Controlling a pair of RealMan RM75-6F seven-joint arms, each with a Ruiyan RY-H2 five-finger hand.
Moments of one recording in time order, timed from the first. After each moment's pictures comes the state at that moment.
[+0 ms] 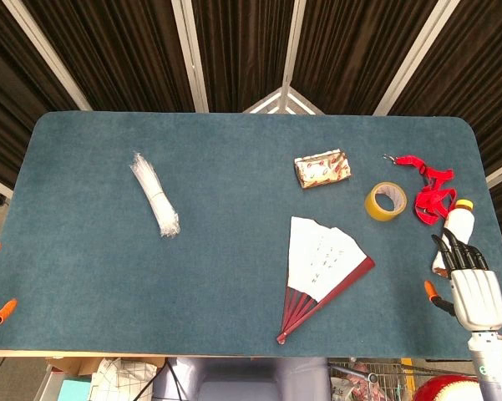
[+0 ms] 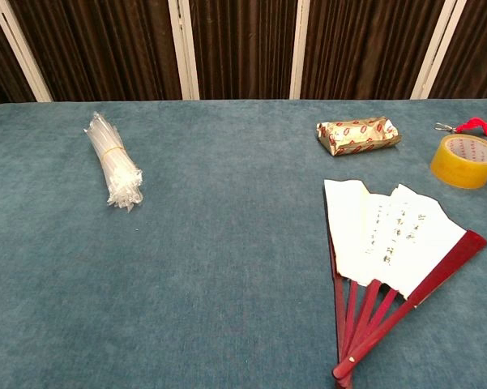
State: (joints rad) left arm 0.02 -1.07 -0.03 -1.69 1.53 1.63 0.14; right arm 0.10 -1.17 0.08 -1.58 -1.52 1.49 -0.09
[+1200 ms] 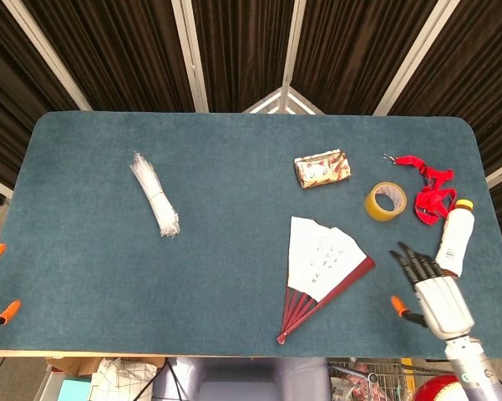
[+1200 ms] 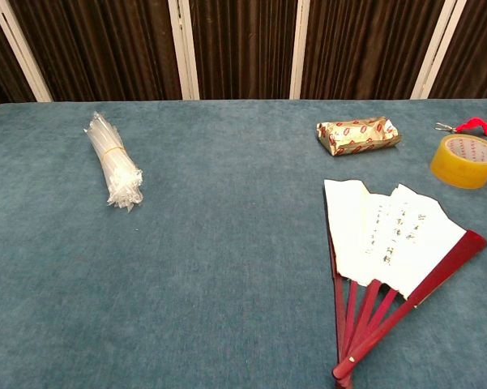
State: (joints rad) left arm 0.02 -1.07 -0.03 -1.71 1.54 1.62 0.15; right arm 0.16 -1.18 -0.01 -1.57 -1.72 1.42 0.03
